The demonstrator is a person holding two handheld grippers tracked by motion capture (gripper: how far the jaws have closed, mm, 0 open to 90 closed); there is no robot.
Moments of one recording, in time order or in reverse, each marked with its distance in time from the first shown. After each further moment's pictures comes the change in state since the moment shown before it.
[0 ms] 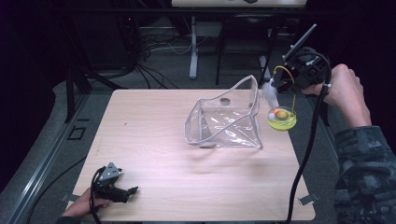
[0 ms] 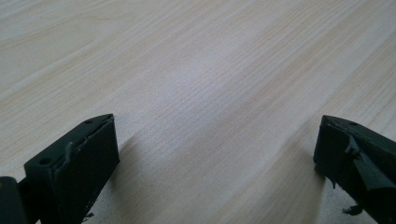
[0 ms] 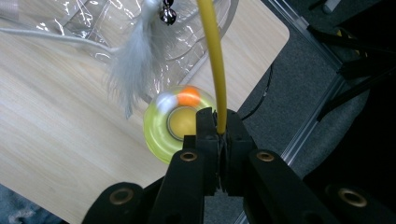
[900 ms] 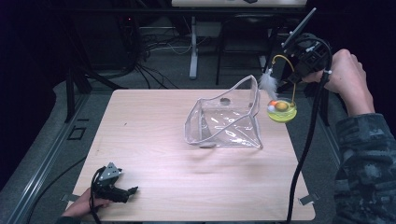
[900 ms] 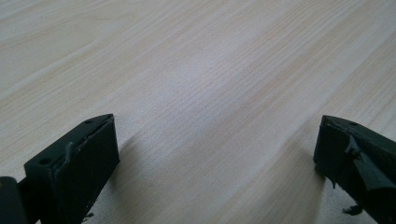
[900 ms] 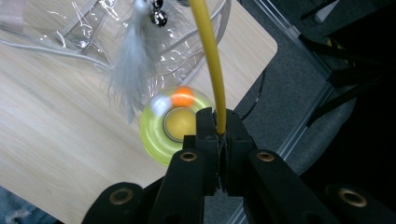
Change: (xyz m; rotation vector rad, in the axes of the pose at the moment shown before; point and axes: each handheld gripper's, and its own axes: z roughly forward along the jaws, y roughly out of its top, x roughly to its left) left arm 0.000 0.000 0.000 0.000 -0.001 0.000; right arm -0.006 0.020 -0.021 -0.005 -0.018 -0.036
